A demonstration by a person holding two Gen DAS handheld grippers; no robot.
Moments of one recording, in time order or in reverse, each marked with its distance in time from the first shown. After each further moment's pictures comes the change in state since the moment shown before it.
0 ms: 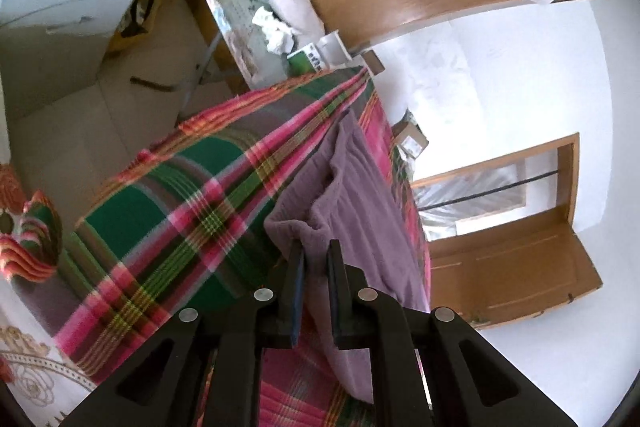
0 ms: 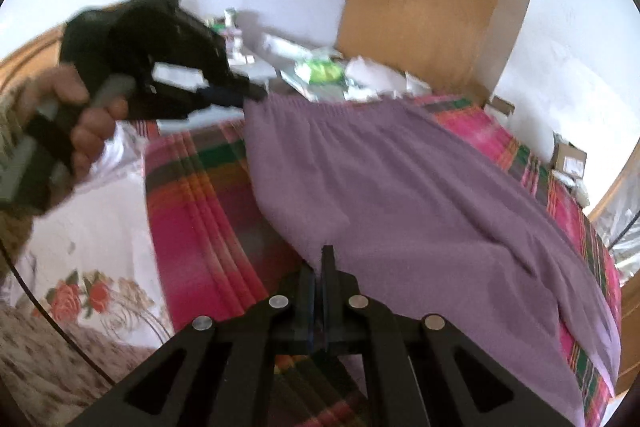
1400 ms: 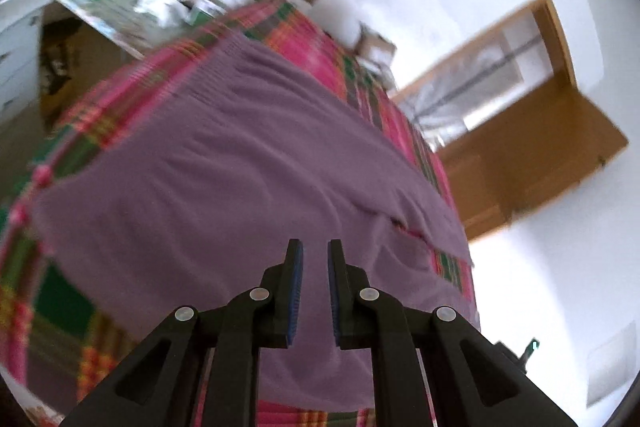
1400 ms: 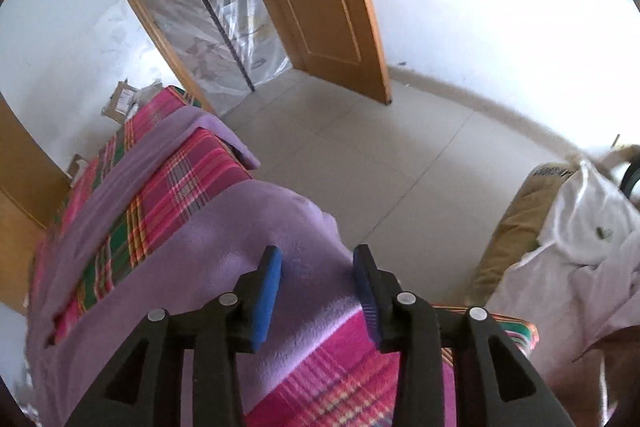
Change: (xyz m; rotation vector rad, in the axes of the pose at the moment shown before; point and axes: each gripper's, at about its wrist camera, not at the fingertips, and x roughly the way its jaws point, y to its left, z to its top) left arm 0.085 -0.099 -0.067 0.402 0.238 0.038; right arm -0.211 -0.303 -0.352 1.548 -0.014 -0.798
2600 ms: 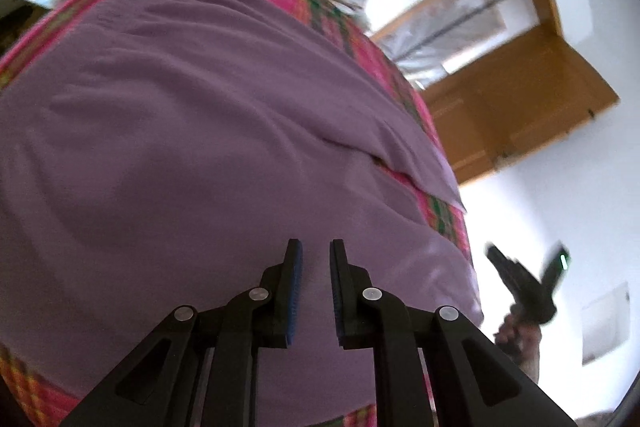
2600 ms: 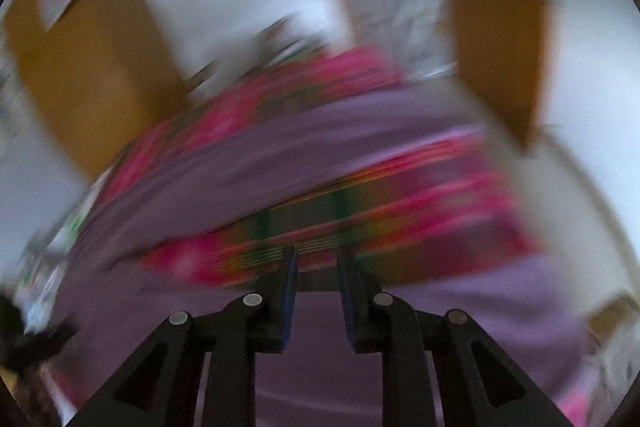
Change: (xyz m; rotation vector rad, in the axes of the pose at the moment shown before) left arm 0.071 -0.027 -0.023 0.113 0.196 -0.078; right arm -0.007 0.186 -0.033 -0.575 0.141 0.389
